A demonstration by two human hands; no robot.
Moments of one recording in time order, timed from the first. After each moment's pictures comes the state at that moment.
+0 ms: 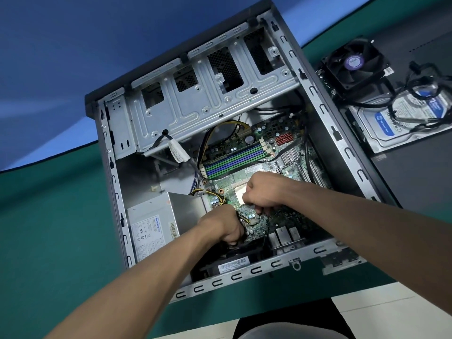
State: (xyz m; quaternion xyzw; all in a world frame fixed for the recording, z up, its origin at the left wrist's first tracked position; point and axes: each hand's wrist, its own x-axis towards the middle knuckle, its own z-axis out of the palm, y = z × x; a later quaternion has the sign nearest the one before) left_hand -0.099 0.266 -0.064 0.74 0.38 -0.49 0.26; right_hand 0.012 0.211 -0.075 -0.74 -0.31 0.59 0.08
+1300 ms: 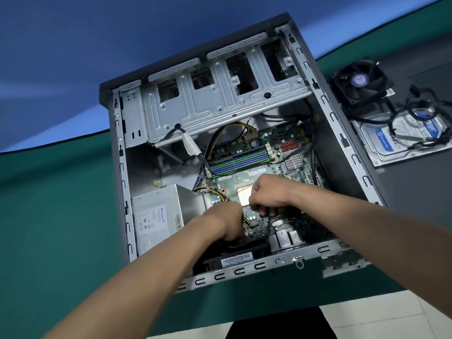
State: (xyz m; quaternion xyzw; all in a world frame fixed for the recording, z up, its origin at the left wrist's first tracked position) left_hand -0.100 0.269 -0.050 0.82 0.27 -0.45 0.24; right_hand 0.014 0.210 -0.068 -0.73 -0.31 0.60 0.08
